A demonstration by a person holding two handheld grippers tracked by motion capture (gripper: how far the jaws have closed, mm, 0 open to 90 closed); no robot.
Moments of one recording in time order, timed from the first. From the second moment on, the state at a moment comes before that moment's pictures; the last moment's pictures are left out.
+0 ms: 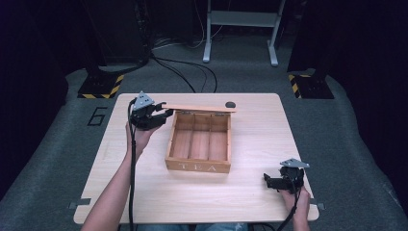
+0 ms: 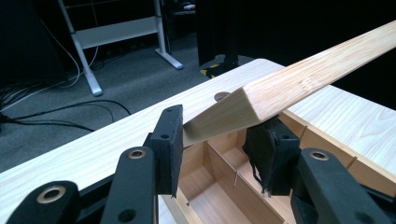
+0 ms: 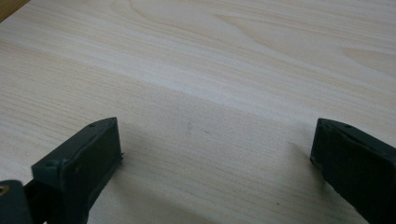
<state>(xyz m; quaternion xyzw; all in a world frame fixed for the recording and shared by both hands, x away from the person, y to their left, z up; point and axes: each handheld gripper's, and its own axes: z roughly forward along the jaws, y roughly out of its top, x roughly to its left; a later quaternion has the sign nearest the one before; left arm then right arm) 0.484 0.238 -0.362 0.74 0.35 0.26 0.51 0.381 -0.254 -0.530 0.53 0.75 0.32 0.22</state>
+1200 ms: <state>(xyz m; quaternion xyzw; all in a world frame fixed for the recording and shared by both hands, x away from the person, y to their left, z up) 0.484 0.239 -0.362 0.74 0.35 0.26 0.51 0.381 -0.254 -0.530 0.53 0.75 0.32 0.22</state>
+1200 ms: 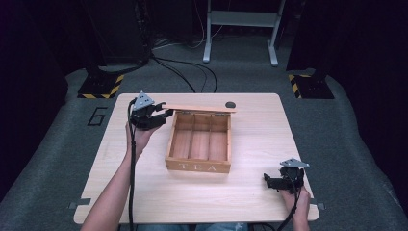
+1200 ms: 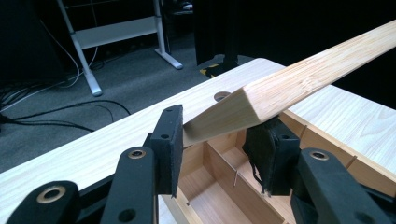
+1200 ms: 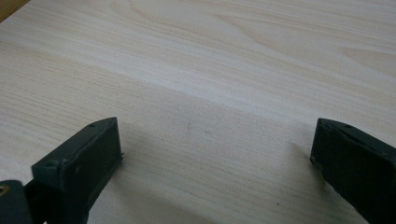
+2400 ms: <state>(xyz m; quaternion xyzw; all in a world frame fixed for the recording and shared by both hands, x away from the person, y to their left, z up) 0.481 0.238 -0.364 0.75 0.35 0.26 0.50 0.381 -0.254 -0.530 0.53 0.75 0.32 0.22</state>
